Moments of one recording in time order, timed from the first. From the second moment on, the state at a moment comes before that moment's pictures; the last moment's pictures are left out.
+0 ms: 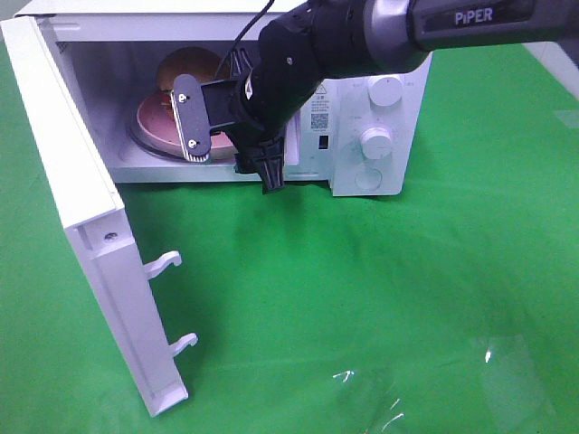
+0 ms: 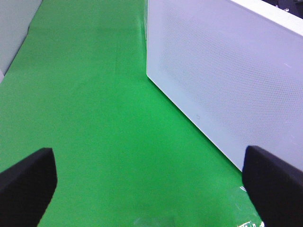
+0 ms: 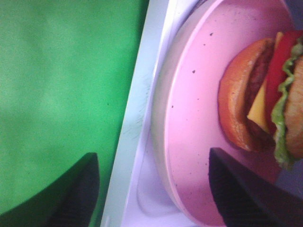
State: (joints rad) left arm -0.04 0.00 -0.51 -0.07 1.04 0.05; right arm 0.68 2.20 -1.66 -0.21 0.38 -1.13
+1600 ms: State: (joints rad) left arm -0.04 0.00 -0.51 -0.07 1.04 0.05; right arm 0.68 1.40 -0.80 -0.21 0.31 -0.43
